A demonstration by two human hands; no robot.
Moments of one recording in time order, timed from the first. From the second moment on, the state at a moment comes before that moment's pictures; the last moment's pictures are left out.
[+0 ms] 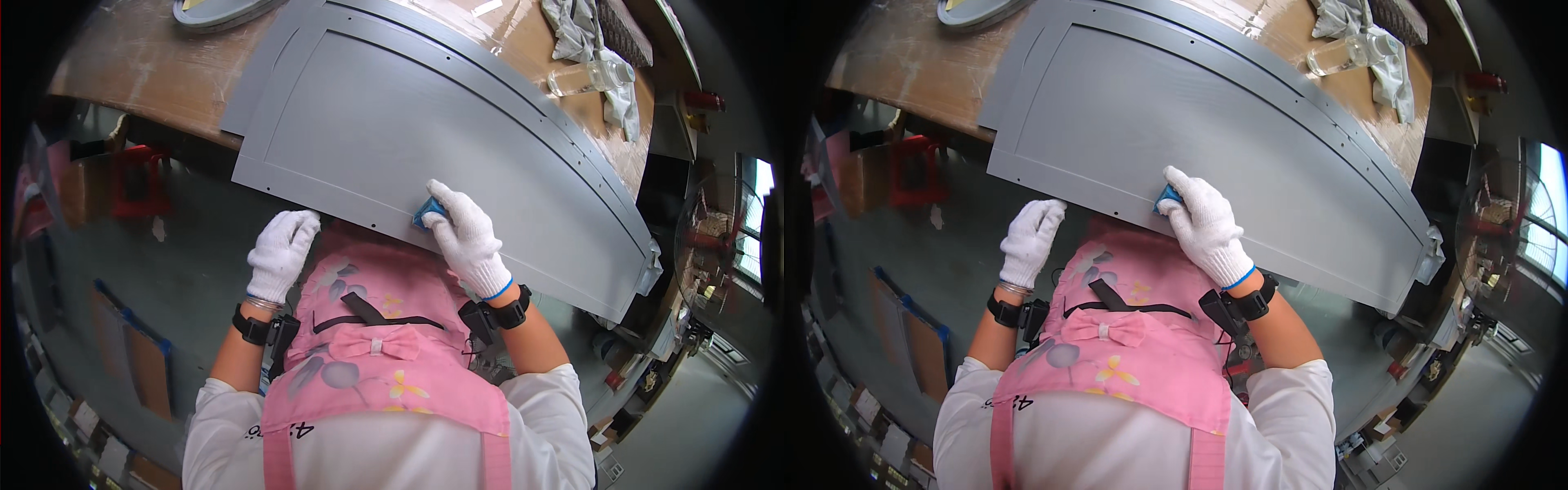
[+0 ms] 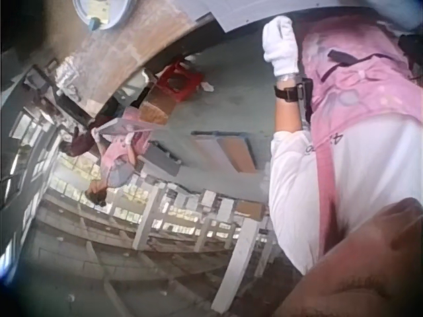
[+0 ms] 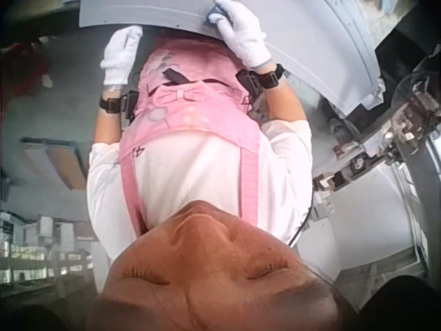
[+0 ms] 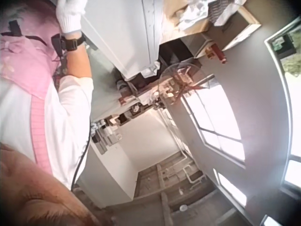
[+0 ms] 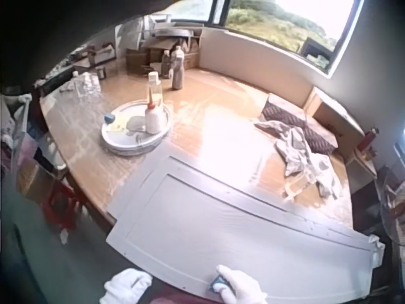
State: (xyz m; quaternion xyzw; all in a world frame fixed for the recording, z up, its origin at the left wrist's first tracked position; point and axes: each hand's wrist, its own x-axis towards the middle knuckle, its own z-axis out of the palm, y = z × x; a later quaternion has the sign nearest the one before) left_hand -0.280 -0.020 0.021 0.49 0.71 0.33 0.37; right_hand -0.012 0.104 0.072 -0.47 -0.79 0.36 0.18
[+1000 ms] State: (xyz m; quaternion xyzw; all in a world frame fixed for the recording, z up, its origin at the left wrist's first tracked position) left_hand -0.287 -0.008 0.016 0.50 0.73 0.29 0.36; right_hand -0.003 0.106 0.073 -0.44 -0.81 0.35 0.15
